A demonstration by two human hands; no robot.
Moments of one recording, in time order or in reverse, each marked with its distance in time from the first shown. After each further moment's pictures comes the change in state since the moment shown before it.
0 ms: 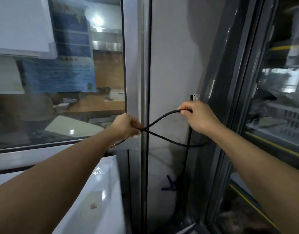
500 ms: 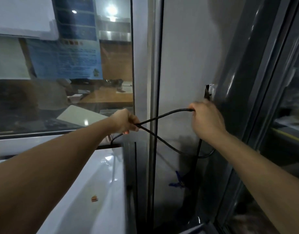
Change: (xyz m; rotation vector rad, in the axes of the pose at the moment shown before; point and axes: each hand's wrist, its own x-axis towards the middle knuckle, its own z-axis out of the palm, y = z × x) left_hand 0.012 -0.034 -0.003 0.144 -0.158 -0.068; right_hand -0.004 0.019 0.046 -0.306 0.078 -0.033
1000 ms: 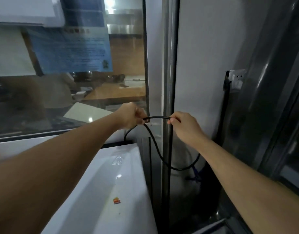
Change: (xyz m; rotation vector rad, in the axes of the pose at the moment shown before) left_hand 0.009 -0.040 -0.011 0.125 0.092 0.105; right_hand -0.005 -0.067 0.094 0.579 -0.258 0.105
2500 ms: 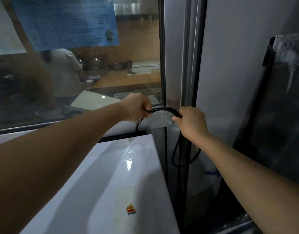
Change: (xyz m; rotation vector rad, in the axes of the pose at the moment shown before) left_hand 0.024 -0.048 0.014 0.167 -0.086 0.010; right_hand 0.047 0.041 0.083 -0.276 0.058 0.051
